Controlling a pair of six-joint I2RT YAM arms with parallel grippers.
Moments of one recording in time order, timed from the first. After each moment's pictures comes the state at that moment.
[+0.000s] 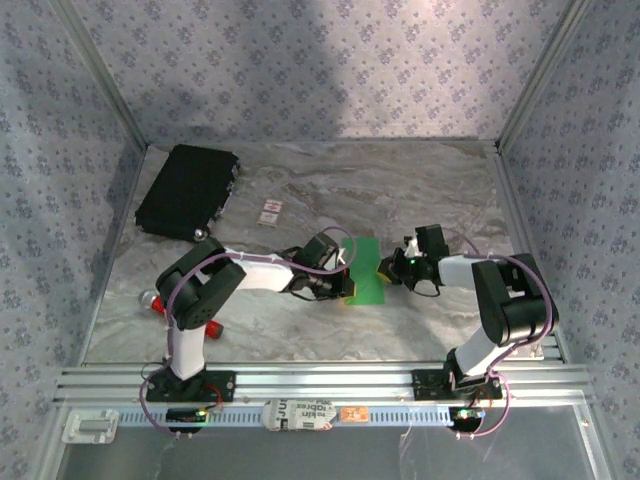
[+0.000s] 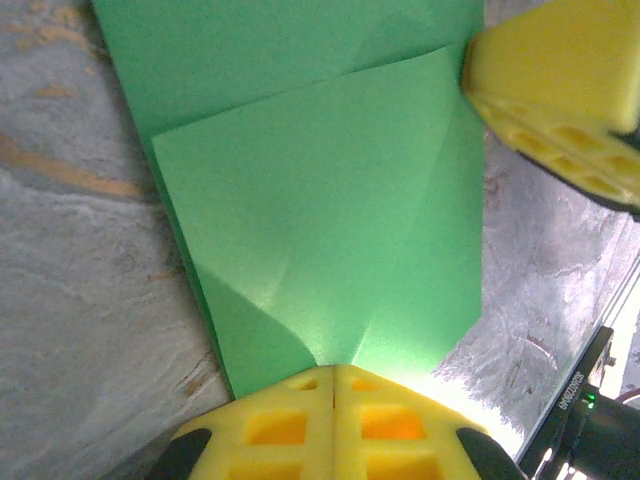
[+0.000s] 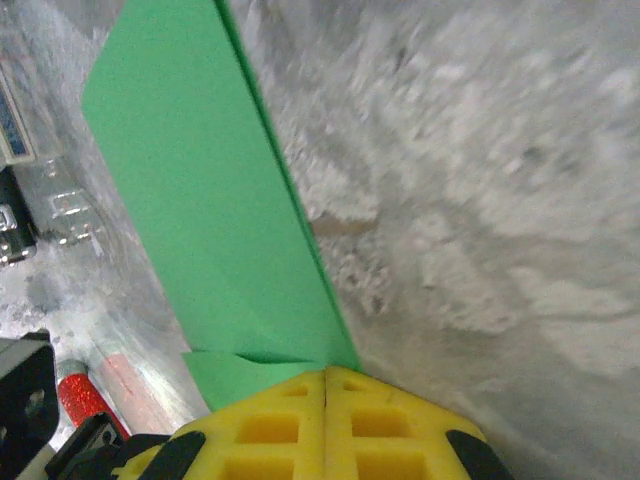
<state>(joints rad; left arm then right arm) -0.89 1.91 0.96 0.04 0.46 -0.89 0.19 1.59 0.58 0.01 -0.61 0.80</state>
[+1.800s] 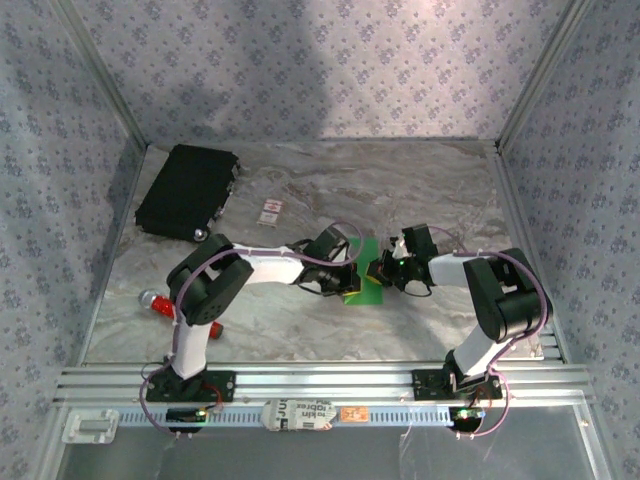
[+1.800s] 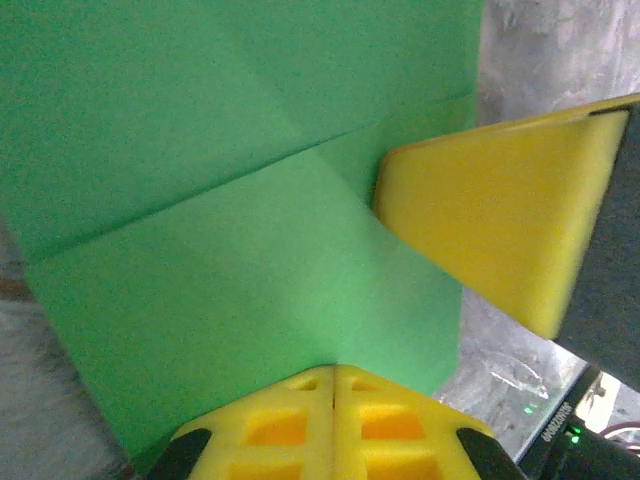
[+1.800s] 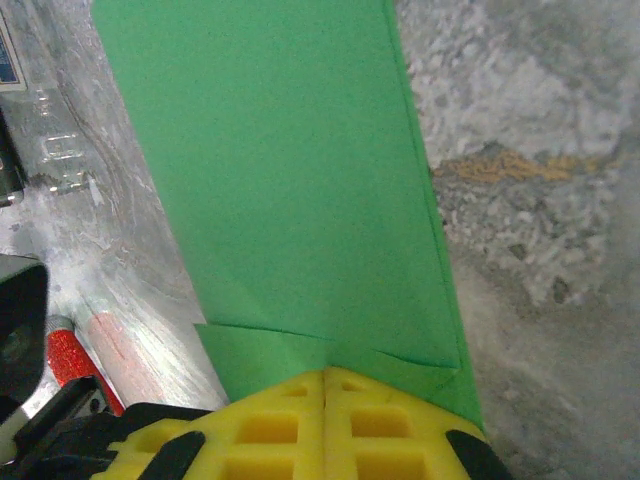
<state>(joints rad) -0.90 1.98 1.11 -0.07 0.46 -0.94 0.29 1.63 0.60 0.04 -0.62 0.80</state>
